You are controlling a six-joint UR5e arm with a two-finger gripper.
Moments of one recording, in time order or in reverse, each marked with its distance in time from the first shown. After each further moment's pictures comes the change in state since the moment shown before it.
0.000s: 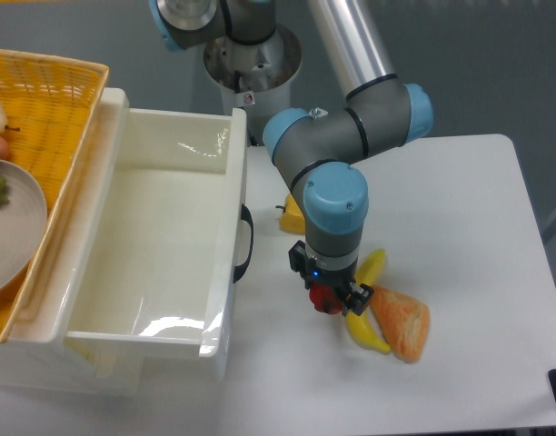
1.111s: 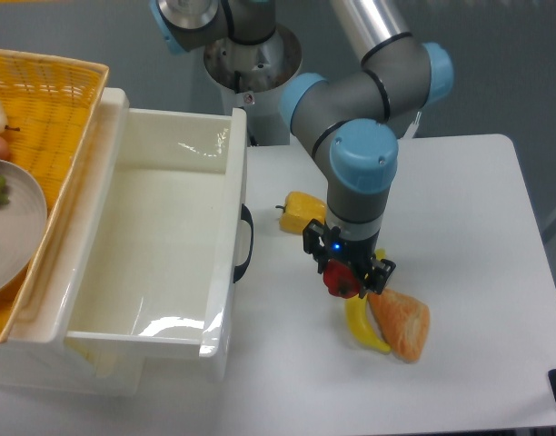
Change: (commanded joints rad) arm 0.072 0.113 0.009 -0.074 -0.089 -0.024
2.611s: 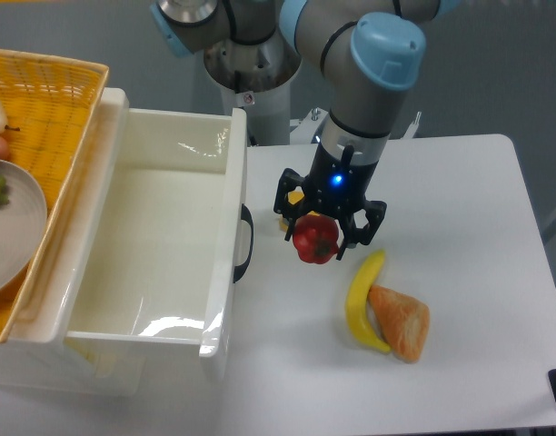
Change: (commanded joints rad) arm 0.049 0.172 -0.005 -0.095 -0.384 -0.275
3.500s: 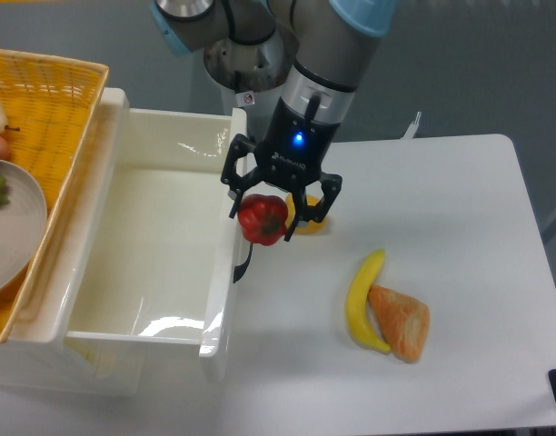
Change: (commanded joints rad) arm -0.072 0.075 -0.006 -0.002 -0.100 -0.123
